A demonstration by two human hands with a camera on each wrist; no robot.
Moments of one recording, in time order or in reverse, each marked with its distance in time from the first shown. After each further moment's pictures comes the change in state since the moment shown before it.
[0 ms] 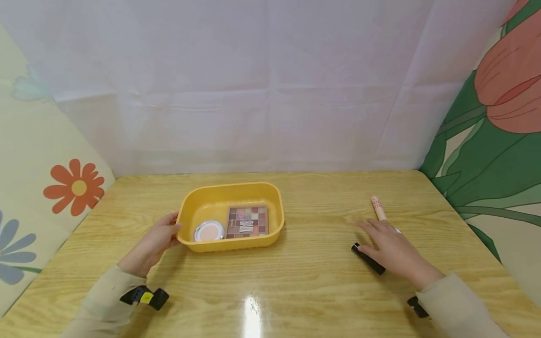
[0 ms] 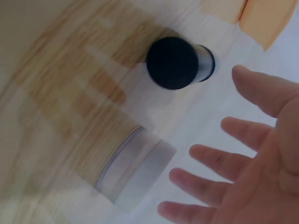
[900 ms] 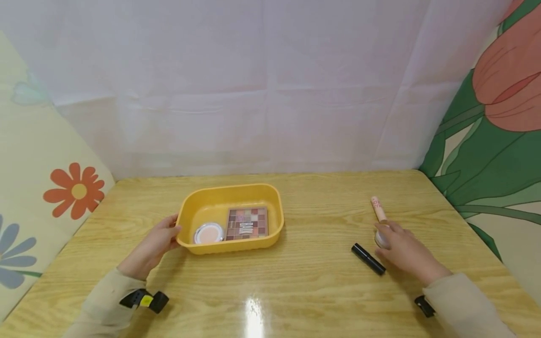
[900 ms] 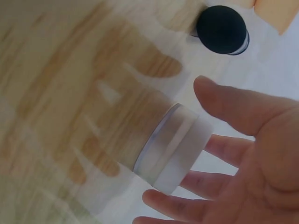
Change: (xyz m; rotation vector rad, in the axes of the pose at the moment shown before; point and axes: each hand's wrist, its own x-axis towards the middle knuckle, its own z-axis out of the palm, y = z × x) left_hand 0.001 -0.003 -0.001 0.002 -0.006 0.005; right_hand -0.010 0.033 0.006 -0.013 -0.018 0.152
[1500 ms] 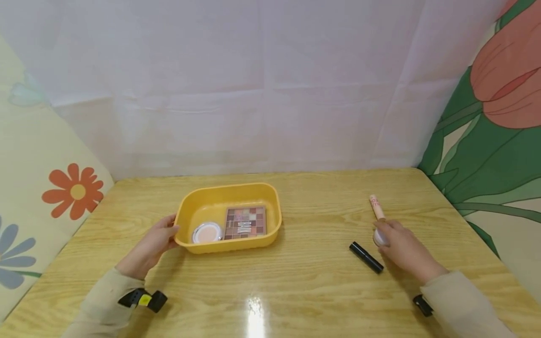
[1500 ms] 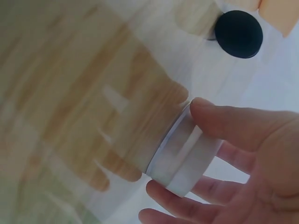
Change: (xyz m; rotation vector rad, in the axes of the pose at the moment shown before) left_hand -0.001 0.002 0.000 0.010 -0.011 -0.011; right_hand -0.001 -0.001 -0.001 0.043 0.027 0.010
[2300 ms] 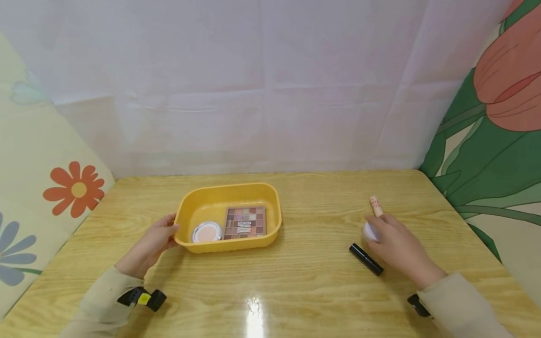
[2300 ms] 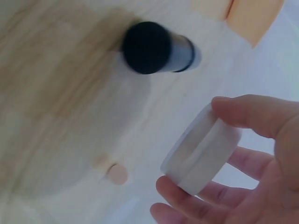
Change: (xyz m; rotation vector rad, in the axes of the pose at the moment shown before) left_hand 0.000 0.001 0.000 0.009 -0.009 0.000; right_hand 0.005 -0.035 -0.019 0.019 0.041 0.027
